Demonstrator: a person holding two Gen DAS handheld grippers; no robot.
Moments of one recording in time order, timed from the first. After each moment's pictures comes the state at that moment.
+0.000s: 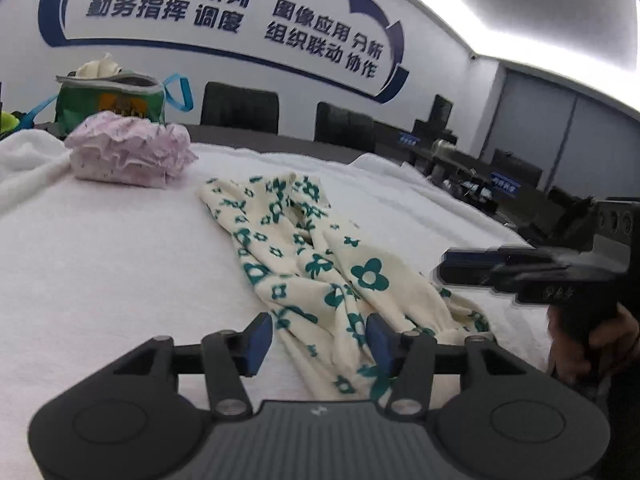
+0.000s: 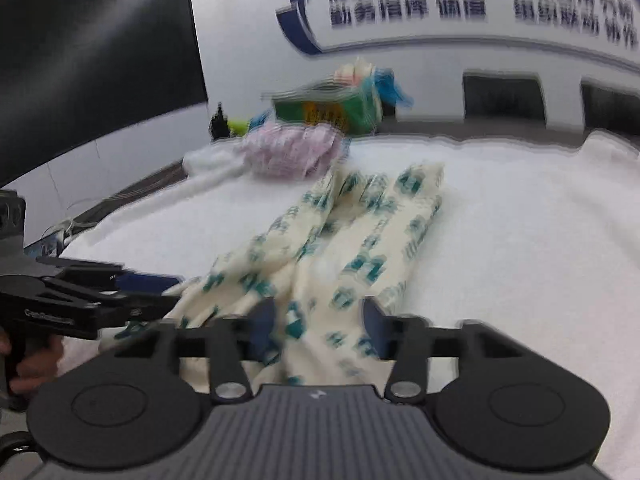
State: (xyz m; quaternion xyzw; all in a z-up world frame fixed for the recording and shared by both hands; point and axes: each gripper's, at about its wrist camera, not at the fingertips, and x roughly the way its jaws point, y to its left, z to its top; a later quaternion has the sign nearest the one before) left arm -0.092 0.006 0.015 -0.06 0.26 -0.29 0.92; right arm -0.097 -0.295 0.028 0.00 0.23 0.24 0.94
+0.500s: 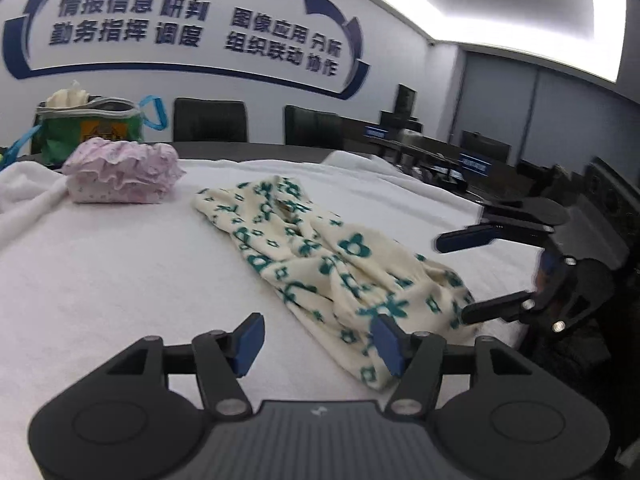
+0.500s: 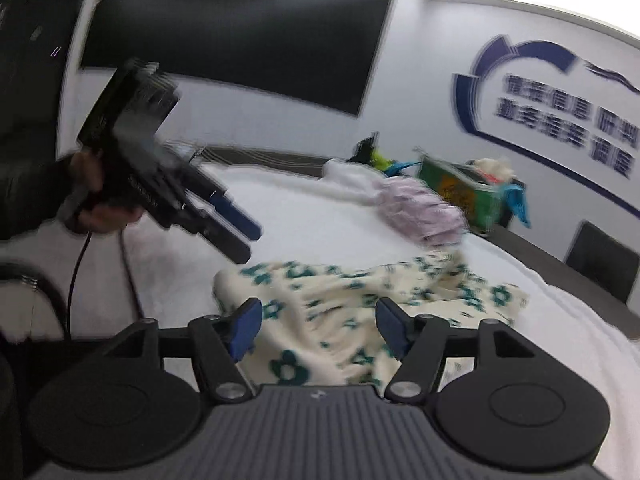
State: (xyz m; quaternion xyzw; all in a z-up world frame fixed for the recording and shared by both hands) left arm -0.123 0.033 0.018 0.00 0.24 -0.34 0.91; right arm -0.147 -0.257 0.031 -0.23 0.13 0.43 0.86
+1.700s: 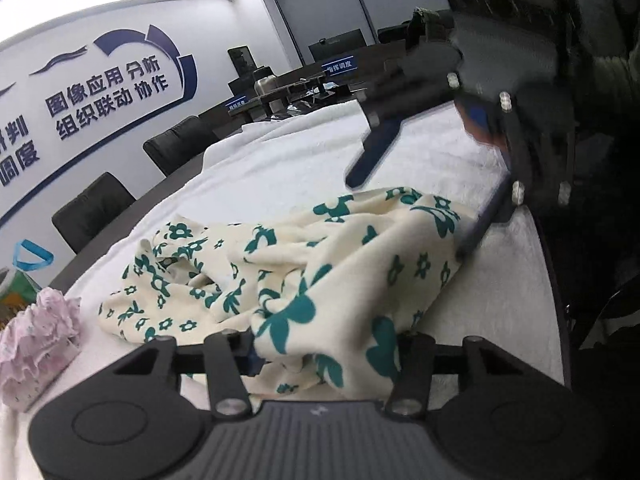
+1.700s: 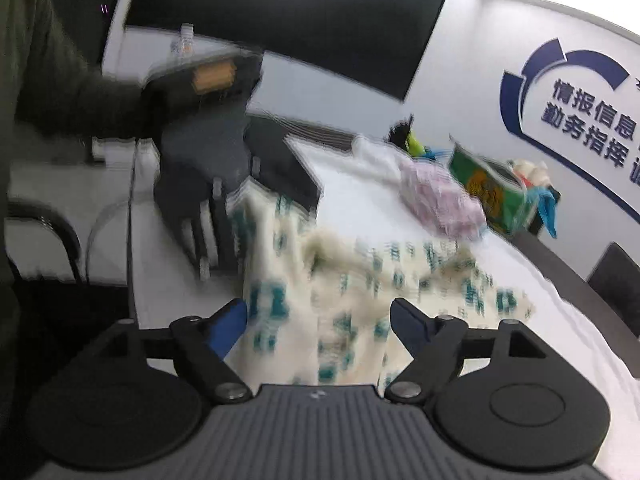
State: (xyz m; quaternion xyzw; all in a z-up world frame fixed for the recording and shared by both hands) left arm -0.075 -0.075 -0.004 0.30 0.17 -0.45 0.82; right arm -0.118 -0.281 0.015 -0.29 0.16 0.44 0.83
